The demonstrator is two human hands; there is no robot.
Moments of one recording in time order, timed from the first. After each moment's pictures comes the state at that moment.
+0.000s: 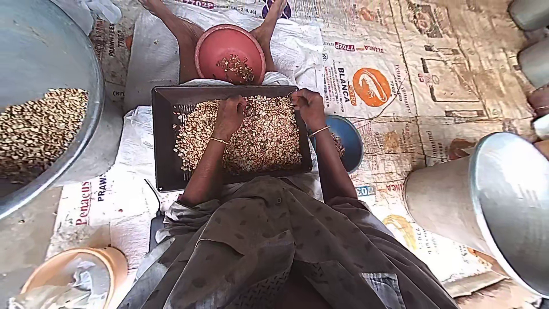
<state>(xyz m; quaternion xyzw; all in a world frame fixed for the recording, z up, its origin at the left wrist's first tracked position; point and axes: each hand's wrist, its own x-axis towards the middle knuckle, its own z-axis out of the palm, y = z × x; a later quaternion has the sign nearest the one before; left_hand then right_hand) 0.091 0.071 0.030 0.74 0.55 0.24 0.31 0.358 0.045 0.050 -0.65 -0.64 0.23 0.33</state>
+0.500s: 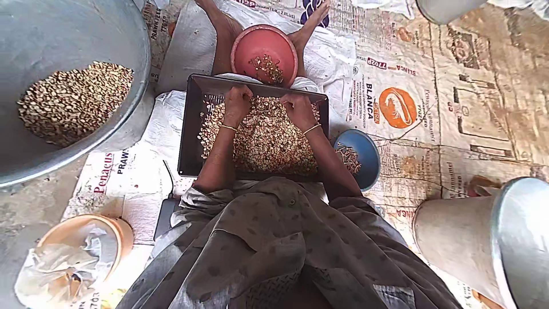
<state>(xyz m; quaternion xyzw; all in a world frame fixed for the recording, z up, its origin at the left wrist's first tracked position) 0.044 0.092 0.025 0.64 0.64 0.27 0.33 0.262 0.079 0.046 -0.59 -0.78 0.18 0.15</state>
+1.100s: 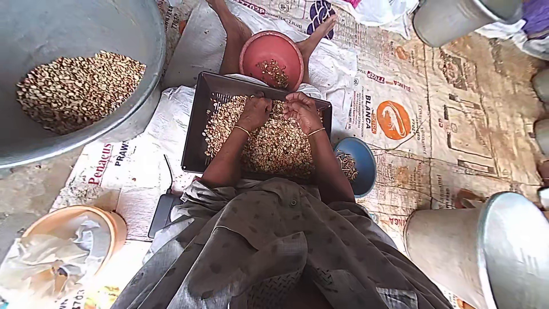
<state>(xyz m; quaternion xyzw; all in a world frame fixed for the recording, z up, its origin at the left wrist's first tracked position) 0.064 0.089 0.013 0.77 0.53 0.18 0.30 0.257 0.083 0.034 -0.49 -0.52 0.55 0.43</state>
